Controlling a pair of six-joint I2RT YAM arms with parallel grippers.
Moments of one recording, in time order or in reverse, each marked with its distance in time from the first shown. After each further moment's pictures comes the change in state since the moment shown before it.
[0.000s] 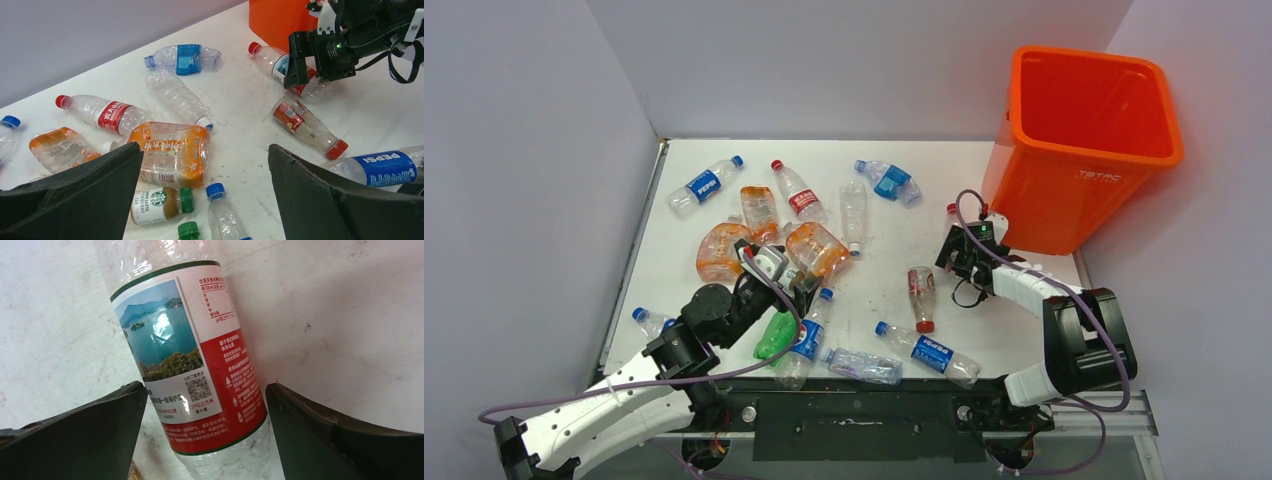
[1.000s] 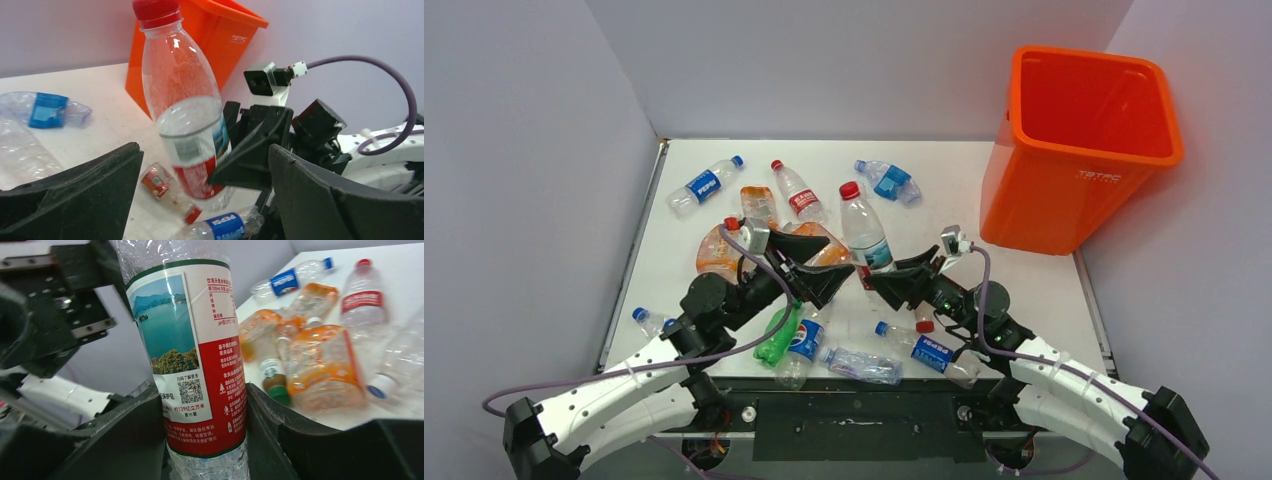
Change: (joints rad) left arm 0.029 0.129 0.060 0.340 0.279 -0.478; right arm 0.483 -0.640 -0.323 0.746 -0.469 0.118
